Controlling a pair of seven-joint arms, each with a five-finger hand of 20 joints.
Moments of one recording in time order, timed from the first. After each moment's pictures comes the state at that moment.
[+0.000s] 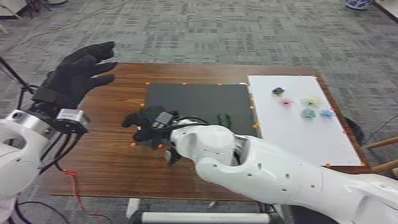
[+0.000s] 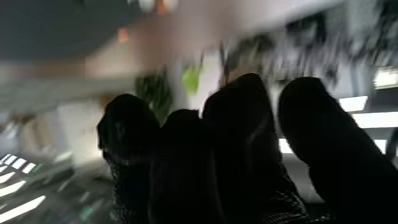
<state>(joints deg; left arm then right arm) 111.2 -41.9 -104.6 -121.9 41.6 -3.6 -2.4 -46.8 -67.4 16.3 -99.9 -114.9 -3.3 20.0</state>
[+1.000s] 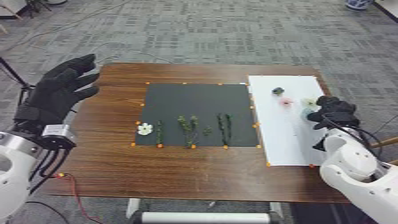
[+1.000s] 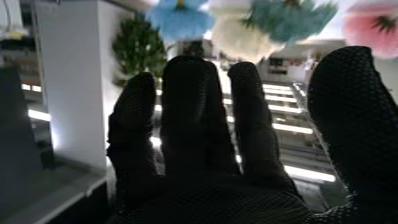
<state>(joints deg) 122.2 -46.6 -112.1 -125.1 41.9 -1.3 -0.2 -79.0 -30.8 50.5 -97.6 -124.2 15.9 46.0</state>
